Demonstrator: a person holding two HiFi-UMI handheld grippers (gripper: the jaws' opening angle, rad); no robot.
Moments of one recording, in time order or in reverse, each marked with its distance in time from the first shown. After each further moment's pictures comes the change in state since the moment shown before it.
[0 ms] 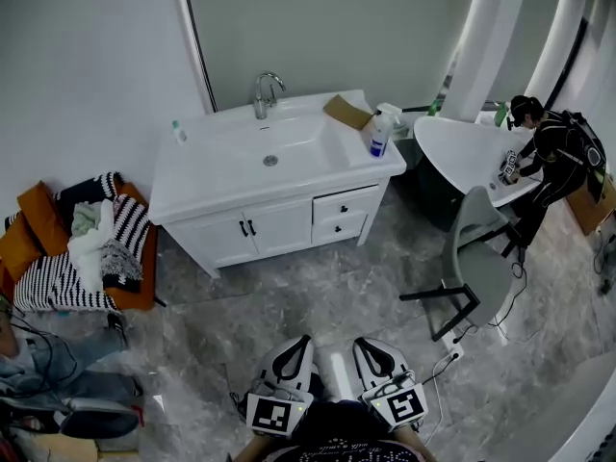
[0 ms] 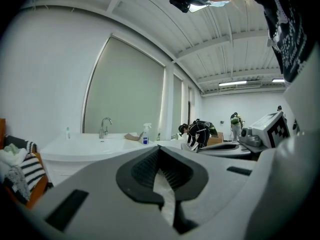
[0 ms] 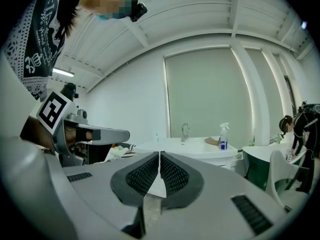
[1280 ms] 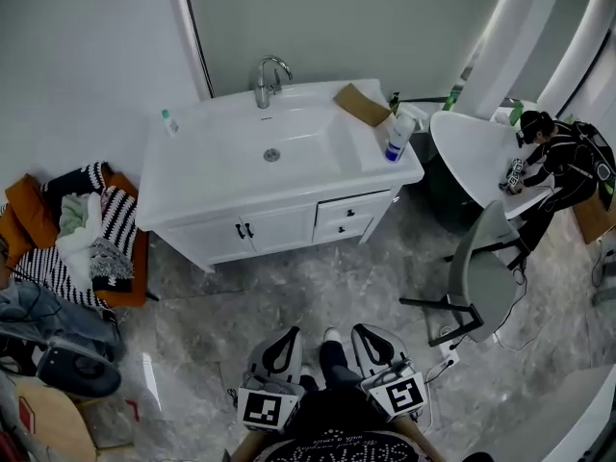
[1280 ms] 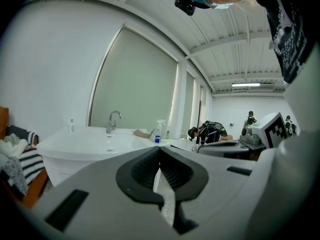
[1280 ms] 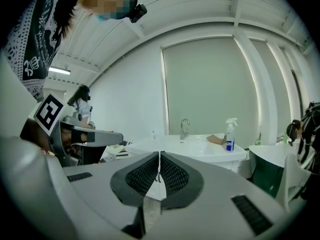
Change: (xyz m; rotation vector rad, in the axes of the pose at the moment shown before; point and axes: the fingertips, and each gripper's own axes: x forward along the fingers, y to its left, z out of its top) left arm 0.094 0.092 -0.010 -0.095 0.072 0.070; right arm 0.123 -0.069 0.005 0.008 0.049 0.027
